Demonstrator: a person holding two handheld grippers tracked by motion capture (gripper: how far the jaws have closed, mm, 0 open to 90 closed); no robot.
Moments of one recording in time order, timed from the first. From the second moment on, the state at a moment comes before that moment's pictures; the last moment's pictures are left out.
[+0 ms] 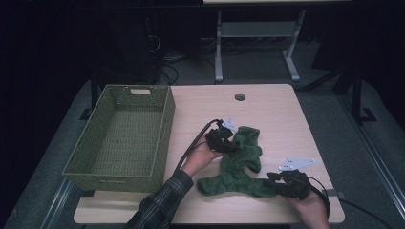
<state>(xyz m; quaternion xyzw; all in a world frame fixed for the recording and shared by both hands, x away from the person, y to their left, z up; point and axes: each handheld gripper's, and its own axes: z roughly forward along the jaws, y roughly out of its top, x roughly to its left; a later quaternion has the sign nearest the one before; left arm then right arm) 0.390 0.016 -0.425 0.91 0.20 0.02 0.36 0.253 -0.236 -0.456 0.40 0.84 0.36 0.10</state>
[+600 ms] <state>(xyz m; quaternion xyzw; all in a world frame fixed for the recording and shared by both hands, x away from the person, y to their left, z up) 0.364 0.068 -0.408 0.89 0.23 0.04 0.38 0.279 -0.214 -0.460 0.42 0.82 0.36 0.09</state>
